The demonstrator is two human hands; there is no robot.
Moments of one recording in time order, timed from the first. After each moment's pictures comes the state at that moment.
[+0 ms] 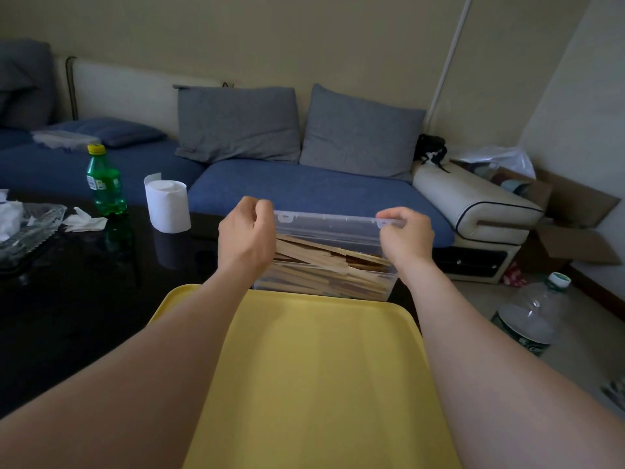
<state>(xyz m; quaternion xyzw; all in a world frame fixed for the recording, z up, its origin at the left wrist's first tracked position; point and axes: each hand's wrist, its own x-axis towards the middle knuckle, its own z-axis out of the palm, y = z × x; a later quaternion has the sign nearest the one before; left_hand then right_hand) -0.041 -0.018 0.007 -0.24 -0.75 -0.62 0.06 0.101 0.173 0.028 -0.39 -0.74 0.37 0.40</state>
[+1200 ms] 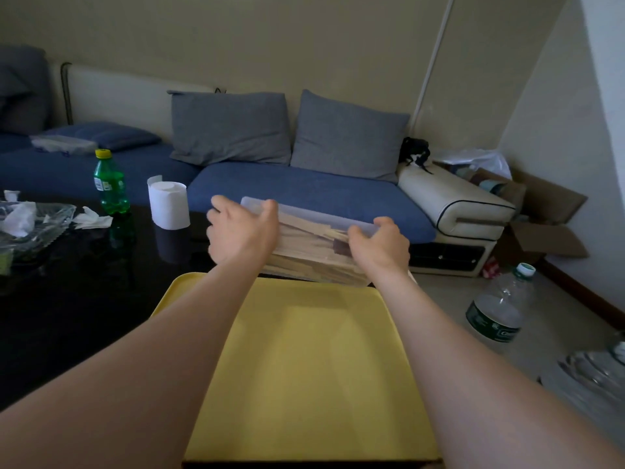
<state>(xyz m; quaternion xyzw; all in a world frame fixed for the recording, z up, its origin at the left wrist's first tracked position) 0.007 -0.038 0.041 -0.10 -0.84 -0.53 0.05 0.148 0.101 0.044 -0.45 -0.76 0.34 0.32</state>
